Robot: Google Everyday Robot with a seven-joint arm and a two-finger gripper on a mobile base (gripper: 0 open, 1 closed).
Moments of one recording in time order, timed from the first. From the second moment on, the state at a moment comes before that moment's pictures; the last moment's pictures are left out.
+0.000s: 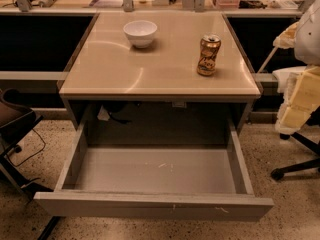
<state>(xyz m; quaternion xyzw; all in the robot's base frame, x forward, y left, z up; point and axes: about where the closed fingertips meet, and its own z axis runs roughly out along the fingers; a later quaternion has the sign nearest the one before) 0.438 -0.217 0.976 -0.60 0.78 -0.03 0.16</state>
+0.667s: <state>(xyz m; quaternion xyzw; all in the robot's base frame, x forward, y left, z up) 0.423 -0.218 0.950 -0.59 0.79 -0.02 0.16</state>
